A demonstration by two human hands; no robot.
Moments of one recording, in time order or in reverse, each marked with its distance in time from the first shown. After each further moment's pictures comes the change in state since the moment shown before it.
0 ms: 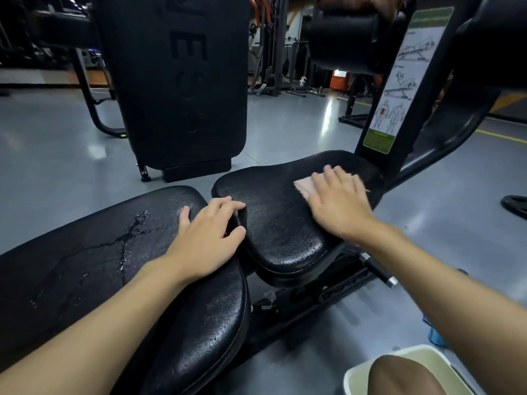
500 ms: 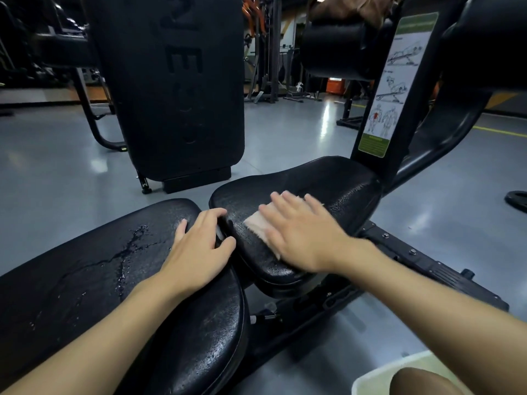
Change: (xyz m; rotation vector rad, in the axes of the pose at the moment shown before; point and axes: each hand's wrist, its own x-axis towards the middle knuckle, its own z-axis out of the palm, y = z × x) left_hand -0.002 0.000 -0.003 -0.086 0.065 -0.066; right_hand -0.037 -0.046 -0.006 -0.109 -0.085 -0.381
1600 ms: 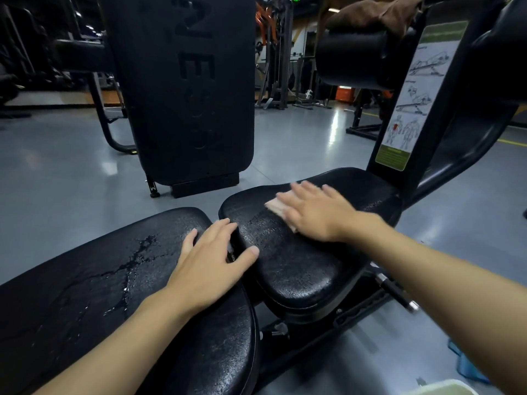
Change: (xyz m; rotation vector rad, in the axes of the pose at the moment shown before) left_hand 0.002 0.008 -0.006 0.063 -0.064 -0.060; right_hand 0.067 0.042 -0.010 0.075 -0.134 0.073
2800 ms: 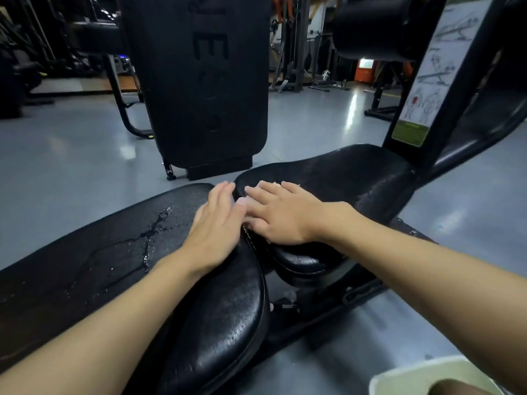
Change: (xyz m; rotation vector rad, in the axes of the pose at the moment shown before) left_hand 0.001 -0.004 0.000 -0.182 0.060 -0.064; right_hand -0.018 -0.072 0.013 -0.105 -0.027 -0.348
